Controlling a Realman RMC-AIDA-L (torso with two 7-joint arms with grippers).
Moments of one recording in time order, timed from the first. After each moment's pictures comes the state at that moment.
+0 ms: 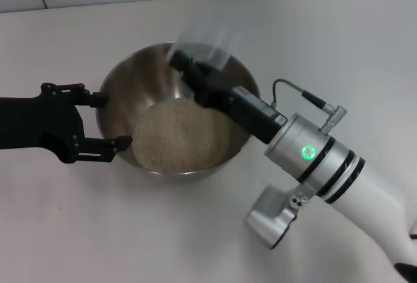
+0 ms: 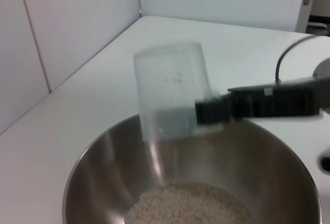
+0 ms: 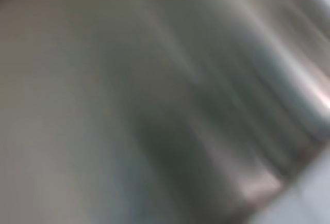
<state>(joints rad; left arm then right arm) -0.26 -2.06 1.22 1.48 2.03 1.50 -1.82 0.48 2.09 0.40 0.50 -2.38 -1.21 -2.36</state>
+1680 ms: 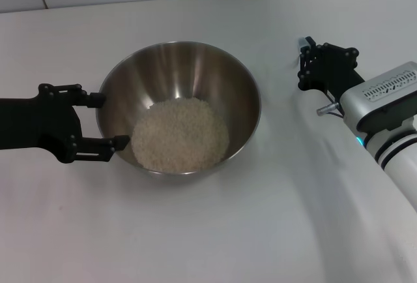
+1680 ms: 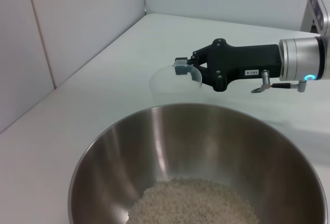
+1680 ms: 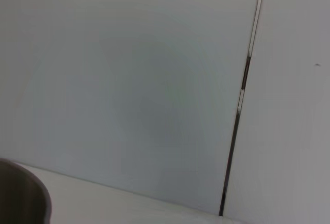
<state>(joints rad) -0.26 -2.06 1.22 1.47 2.03 1.50 -1.82 0.48 2.09 0.54 0.29 -2.01 -0.98 -0.15</state>
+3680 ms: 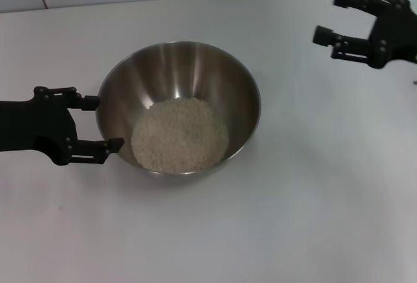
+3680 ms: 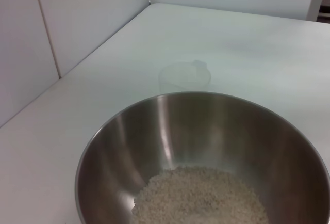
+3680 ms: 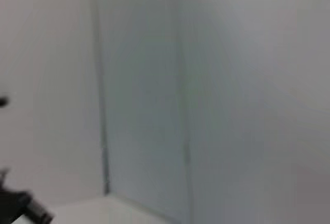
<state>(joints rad) -0.26 -2.07 1.21 1.47 2.06 1.50 -1.82 0.55 2.08 -0.15 -0.77 -2.08 -1.79 1.14</state>
